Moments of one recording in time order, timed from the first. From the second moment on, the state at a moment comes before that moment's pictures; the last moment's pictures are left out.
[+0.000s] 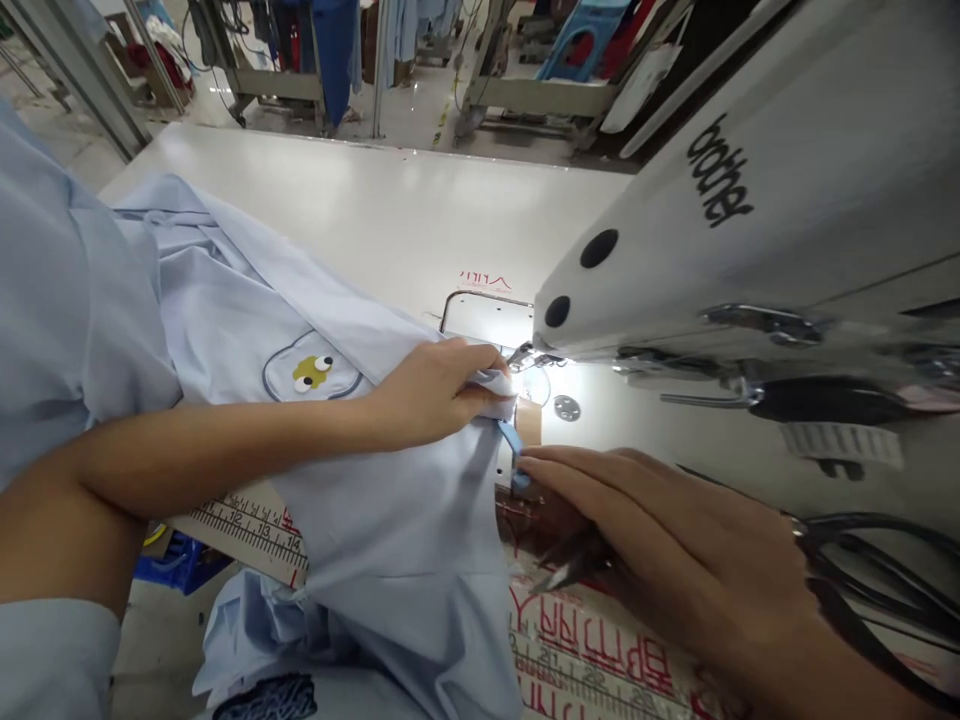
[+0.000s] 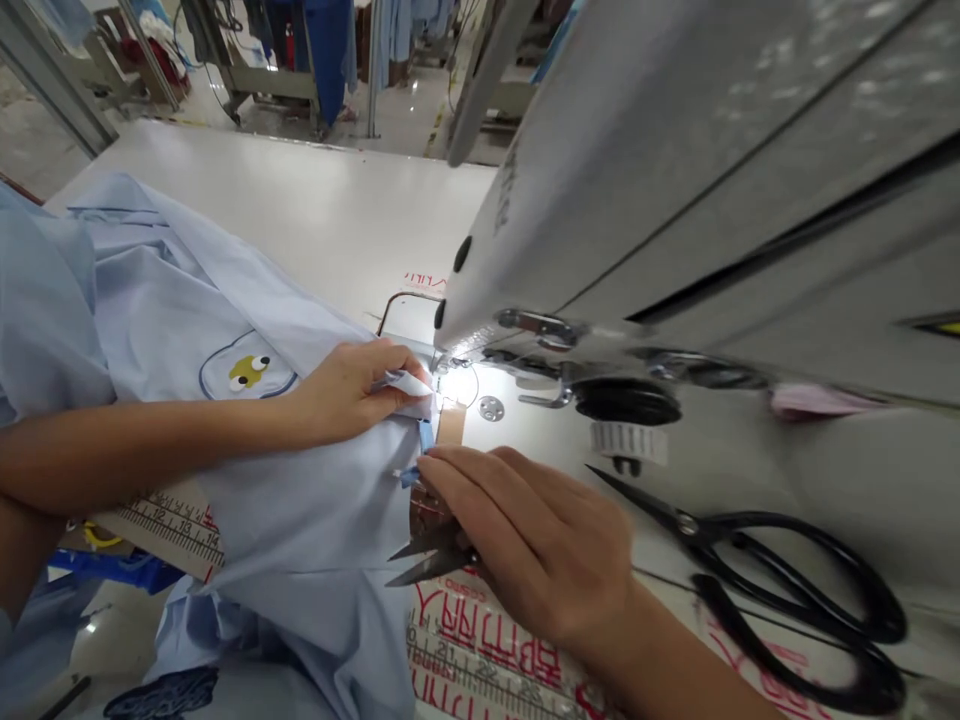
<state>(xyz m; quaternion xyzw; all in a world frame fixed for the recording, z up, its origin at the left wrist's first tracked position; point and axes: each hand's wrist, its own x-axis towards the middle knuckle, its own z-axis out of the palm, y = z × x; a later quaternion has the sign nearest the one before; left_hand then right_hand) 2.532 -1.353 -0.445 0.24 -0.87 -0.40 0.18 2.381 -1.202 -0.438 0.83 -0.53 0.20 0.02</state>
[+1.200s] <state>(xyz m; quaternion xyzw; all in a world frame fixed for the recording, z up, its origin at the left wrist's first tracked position) 2.571 -1.361 -0.439 -0.04 -0.99 -0.04 0.13 2.372 -1.226 -0.450 0.85 -0.47 0.20 0.17</state>
